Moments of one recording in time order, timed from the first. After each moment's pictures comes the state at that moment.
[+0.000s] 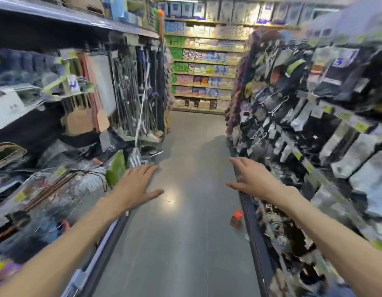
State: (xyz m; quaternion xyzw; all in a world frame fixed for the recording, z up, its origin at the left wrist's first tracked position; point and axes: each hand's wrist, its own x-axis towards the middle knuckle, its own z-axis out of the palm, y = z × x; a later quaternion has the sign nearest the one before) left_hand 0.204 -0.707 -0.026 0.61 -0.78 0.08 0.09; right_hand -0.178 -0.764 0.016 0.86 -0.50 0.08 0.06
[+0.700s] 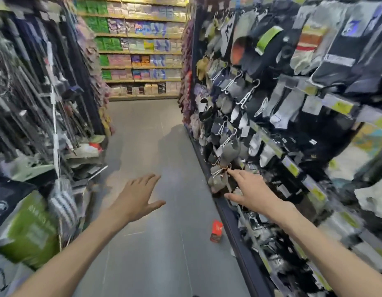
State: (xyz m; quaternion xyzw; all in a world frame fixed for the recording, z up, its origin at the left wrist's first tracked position) left_hand 0.092 -1.210 -0.106 0.48 -0.87 0.00 0.07; right_hand -0.275 -1.142 -0.070 0.76 -0.64 0.07 0.00
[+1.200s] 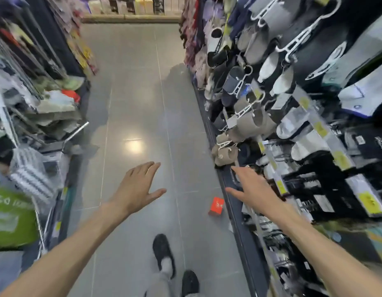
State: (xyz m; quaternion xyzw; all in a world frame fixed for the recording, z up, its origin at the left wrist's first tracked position) left_hand 0.021 -1.459 -0.263 0.51 -0.85 -0.12 0.02; right_hand -0.342 -1.398 -0.231 0.71 -0.69 0.00 -0.15
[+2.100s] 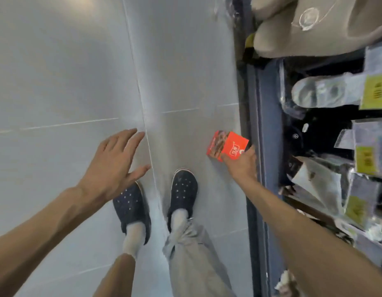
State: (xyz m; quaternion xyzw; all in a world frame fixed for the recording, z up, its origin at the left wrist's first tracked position) left_hand -0.058 -1.578 -0.890 0.49 -0.81 -0.31 -0.09; right_hand -0.394 -1.511 -0.935 0.21 -0.91 -0.01 -0.36
